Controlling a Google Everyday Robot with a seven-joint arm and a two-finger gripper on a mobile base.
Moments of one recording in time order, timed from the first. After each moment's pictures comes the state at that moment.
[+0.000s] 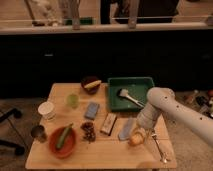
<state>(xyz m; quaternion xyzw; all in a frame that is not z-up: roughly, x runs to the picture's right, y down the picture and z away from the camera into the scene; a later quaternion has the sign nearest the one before) 0.169 0.248 0.752 -0.29 -0.42 -0.46 0.73</state>
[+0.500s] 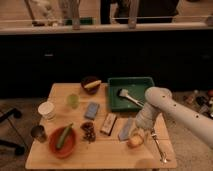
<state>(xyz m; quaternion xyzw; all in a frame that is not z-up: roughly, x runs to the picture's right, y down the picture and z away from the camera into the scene) 0.163 0.255 0.751 -0.30 -0.44 -0.46 0.70</state>
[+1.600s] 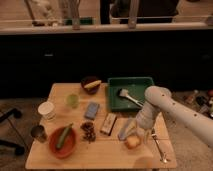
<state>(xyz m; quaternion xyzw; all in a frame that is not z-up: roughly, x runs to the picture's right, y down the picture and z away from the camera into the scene) 0.165 0.256 0.750 -0.31 -0.46 -0.46 0.69</state>
